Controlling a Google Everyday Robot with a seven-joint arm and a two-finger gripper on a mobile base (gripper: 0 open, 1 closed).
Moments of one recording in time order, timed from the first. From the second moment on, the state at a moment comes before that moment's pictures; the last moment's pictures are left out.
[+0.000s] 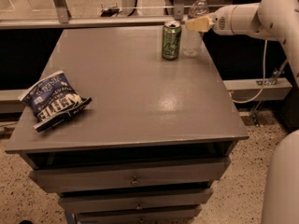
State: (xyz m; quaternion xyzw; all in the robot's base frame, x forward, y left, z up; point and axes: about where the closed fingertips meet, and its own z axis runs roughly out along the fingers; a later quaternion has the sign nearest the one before) arm 0.821 -0.200 0.930 -0.25 0.78 0.21 0.54
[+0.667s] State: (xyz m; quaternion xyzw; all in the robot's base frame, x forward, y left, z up) arm 0.818 -0.198 0.925 -0.26 0.78 0.22 0.53
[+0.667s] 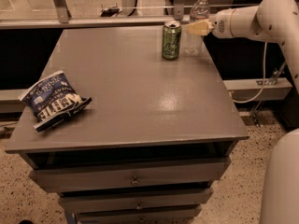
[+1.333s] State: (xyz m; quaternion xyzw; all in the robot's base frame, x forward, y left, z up) arm 0.810 -0.198 0.925 -0.28 0.77 0.23 0.53
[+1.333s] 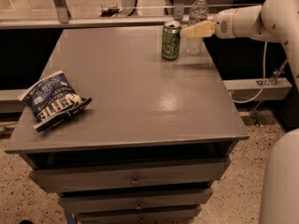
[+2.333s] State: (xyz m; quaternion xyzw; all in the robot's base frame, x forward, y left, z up) arm 0.730 -0.264 0.978 -0.29 0.74 0.23 0.56
